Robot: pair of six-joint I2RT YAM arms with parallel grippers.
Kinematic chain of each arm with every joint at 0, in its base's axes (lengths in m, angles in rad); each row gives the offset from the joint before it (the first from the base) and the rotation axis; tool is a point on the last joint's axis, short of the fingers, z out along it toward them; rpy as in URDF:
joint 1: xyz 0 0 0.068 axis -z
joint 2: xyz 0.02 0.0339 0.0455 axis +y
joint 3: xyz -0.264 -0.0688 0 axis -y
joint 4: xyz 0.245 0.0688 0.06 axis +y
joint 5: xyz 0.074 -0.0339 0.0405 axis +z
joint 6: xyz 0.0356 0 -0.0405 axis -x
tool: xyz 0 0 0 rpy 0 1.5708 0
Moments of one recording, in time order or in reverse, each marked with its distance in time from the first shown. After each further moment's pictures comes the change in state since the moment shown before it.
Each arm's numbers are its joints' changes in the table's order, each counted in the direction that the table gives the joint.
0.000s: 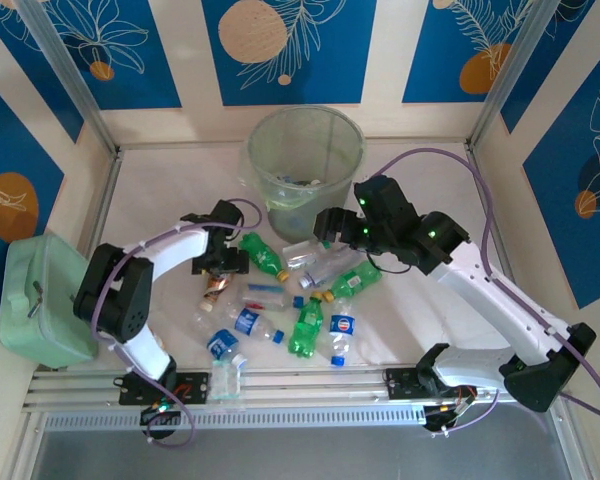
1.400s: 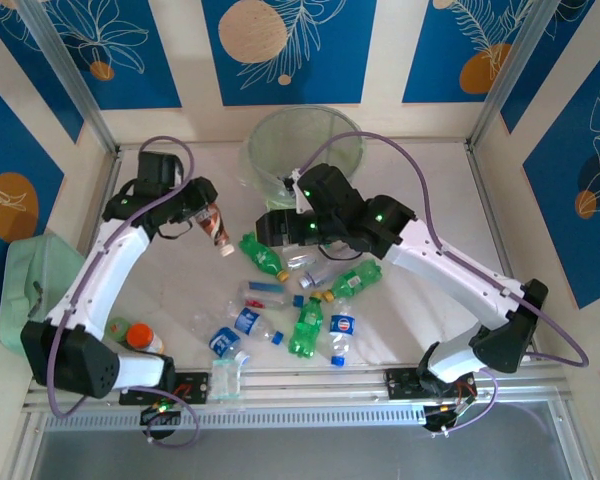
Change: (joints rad) left arm -0.216 -0.386 0.245 -0.042 -0.227 0.294; right arm -0.183 0.269 0.258 -0.105 0.150 0.162
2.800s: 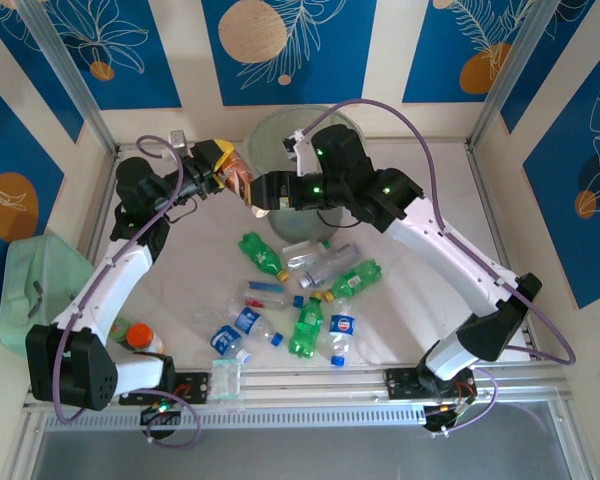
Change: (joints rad) left arm -0.033 -0.048 -0.280 -1.090 -0.636 0.779; right arm 0.122 0.081 0.171 -0.083 0.195 0.055
